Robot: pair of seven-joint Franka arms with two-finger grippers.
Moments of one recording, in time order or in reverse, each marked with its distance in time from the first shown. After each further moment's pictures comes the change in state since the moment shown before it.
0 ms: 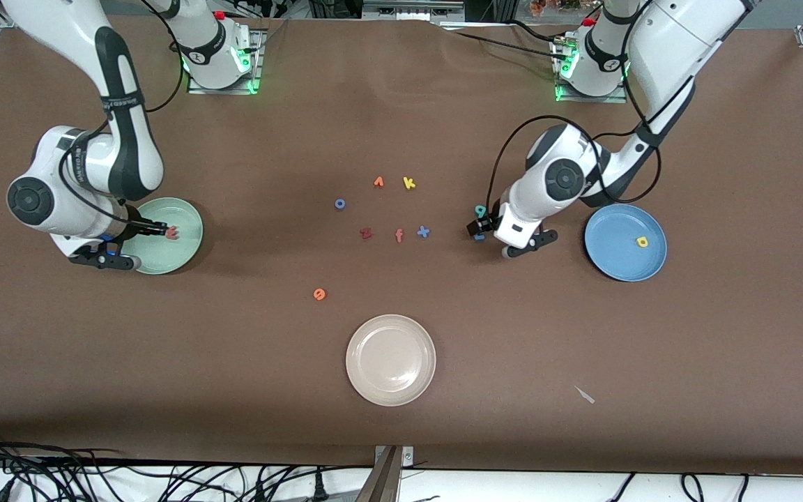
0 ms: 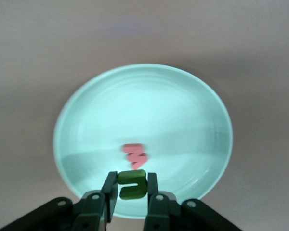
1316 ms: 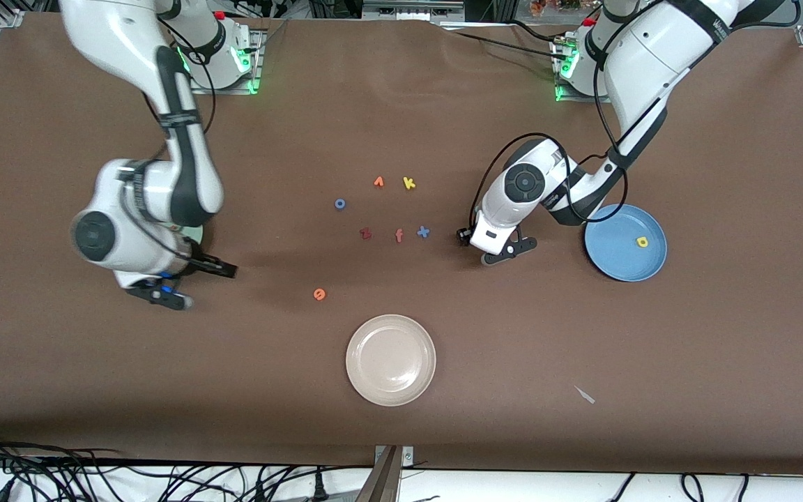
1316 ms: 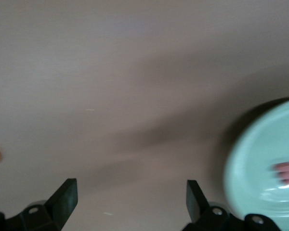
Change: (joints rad) left arm -0.087 0.116 0.051 0.117 0.242 -0.016 -0.188; right arm 0.155 0.203 0.111 0.370 0.193 -0.080 0.408
